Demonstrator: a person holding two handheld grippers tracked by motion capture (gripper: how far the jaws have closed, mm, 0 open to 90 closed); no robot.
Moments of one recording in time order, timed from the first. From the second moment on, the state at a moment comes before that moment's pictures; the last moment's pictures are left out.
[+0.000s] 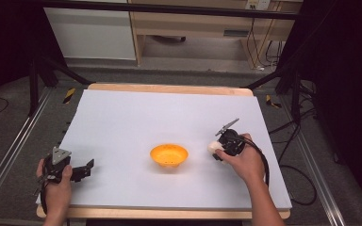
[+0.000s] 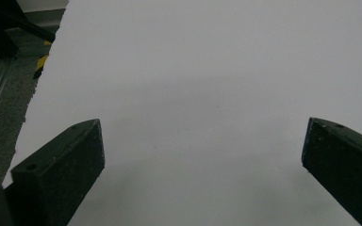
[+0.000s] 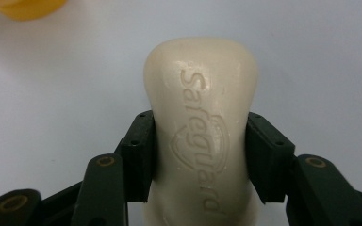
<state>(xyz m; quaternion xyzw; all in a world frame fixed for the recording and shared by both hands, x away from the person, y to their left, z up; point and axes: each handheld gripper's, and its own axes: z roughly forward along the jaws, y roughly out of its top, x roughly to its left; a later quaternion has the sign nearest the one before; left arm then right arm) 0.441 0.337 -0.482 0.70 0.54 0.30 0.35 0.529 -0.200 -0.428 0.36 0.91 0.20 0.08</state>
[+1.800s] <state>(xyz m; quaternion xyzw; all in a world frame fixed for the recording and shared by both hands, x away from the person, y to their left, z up) 0.440 0.337 -0.482 0.70 0.54 0.30 0.36 0.535 -0.067 -0.381 0.16 0.97 0.20 0.06</state>
